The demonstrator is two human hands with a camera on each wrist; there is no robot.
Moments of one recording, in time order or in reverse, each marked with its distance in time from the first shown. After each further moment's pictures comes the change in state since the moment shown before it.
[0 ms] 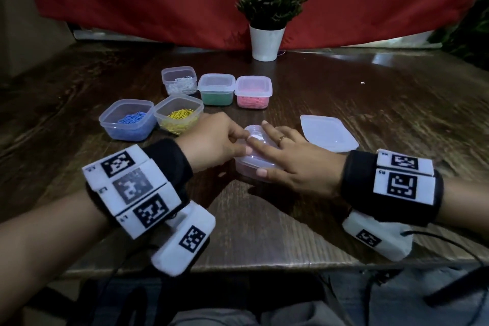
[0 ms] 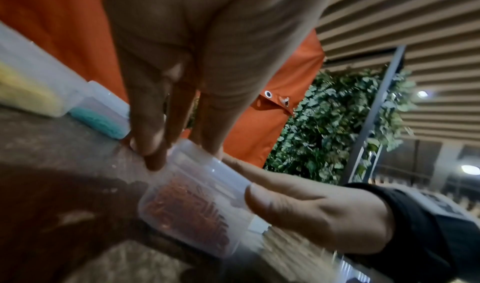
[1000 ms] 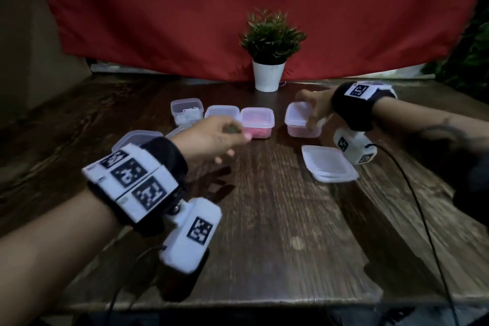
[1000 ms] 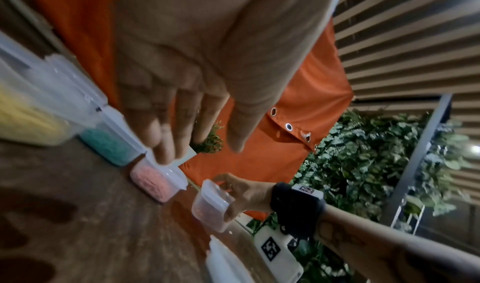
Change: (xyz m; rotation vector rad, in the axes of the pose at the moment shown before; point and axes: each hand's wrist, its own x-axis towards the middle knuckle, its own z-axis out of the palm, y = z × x) left_hand 0.019 0.009 -0.033 -0.381 0.040 -0.085; right_hand 0.077 0.111 -0.104 0.295 0.076 0.428
